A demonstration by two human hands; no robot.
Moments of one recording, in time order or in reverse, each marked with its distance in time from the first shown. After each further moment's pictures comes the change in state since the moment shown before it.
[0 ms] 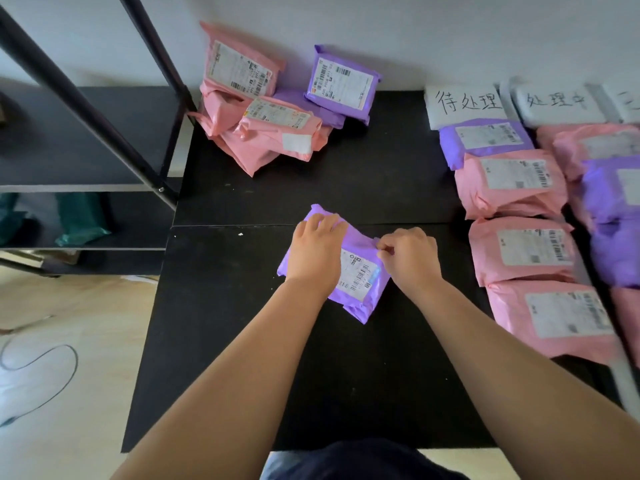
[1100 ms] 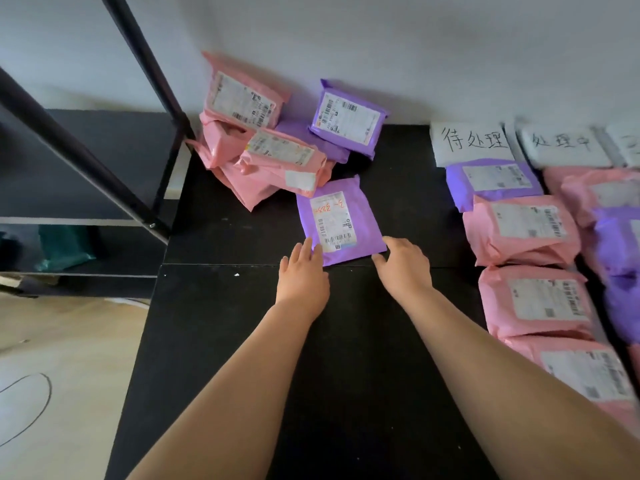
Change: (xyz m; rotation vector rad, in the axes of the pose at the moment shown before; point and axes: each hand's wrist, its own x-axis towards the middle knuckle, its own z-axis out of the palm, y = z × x) left_hand 0.050 -0.037 0.016 -0.117 -0.258 -0.247; right_hand 0.081 -0.019 0.001 0.043 -0.083 0.193
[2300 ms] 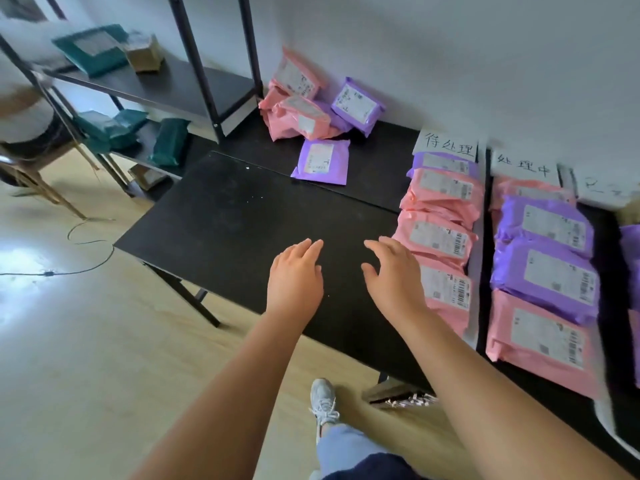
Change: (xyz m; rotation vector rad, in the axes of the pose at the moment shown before) left_hand -0.311 0.256 0.109 -0.212 0.519 -0.323; right_hand -0.249 0.252 -0.079 0.086 0.098 -0.607
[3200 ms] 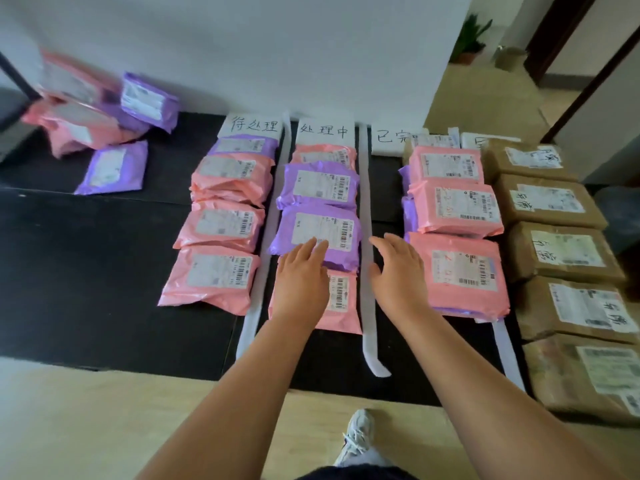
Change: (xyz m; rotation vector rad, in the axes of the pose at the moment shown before) left_hand -0.058 0.390 0.194 -0.054 -0.163 0.317; right_hand -0.095 0.381 -0.196 -0.005 0.154 0.288
